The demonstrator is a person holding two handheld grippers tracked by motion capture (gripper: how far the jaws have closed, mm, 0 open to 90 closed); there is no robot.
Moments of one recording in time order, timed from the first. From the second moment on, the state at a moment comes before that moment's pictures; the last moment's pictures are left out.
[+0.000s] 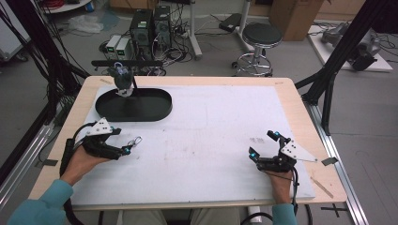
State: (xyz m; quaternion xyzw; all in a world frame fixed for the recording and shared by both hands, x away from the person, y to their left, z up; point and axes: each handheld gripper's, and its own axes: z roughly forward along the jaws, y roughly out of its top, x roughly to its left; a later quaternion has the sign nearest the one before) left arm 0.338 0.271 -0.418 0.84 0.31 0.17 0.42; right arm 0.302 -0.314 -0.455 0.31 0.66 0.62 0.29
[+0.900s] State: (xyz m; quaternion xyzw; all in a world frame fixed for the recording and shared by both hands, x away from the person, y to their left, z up) left arm 0.349 0.266 -0.430 0.86 0.33 0.12 0.37; right arm 0.302 -0.315 -0.456 0.31 0.66 0.62 0.29
